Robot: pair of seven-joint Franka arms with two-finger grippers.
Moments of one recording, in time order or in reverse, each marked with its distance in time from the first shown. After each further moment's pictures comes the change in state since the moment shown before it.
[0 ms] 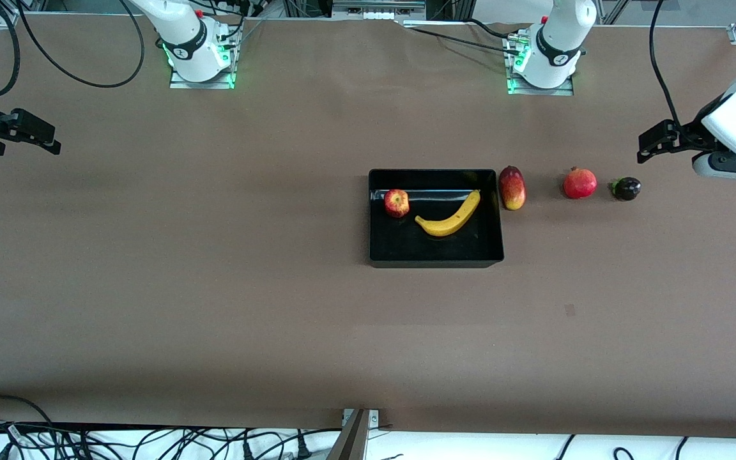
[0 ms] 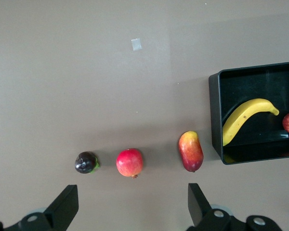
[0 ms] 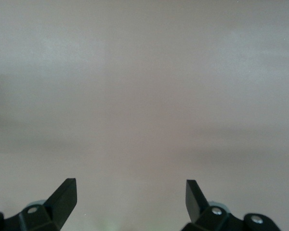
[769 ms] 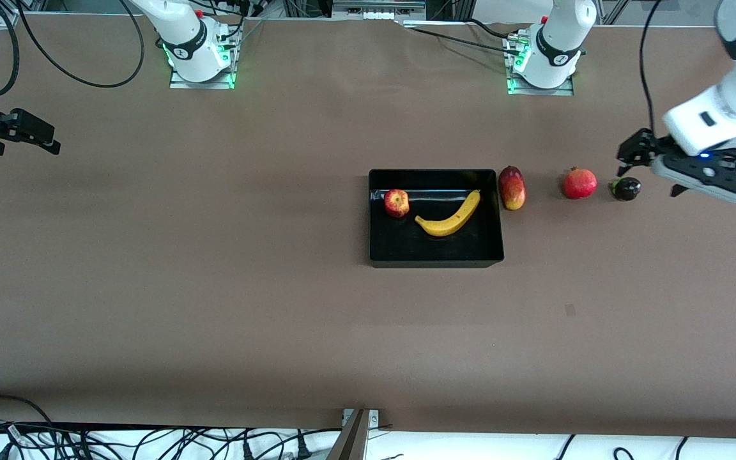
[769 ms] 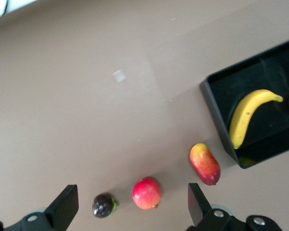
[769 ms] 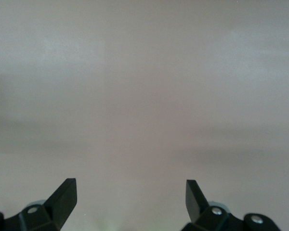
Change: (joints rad) left arm -0.004 0.001 0.013 -0.076 0.000 0.175 0.263; right arm 0.000 0.000 -0.001 0.000 0.000 0.000 0.000
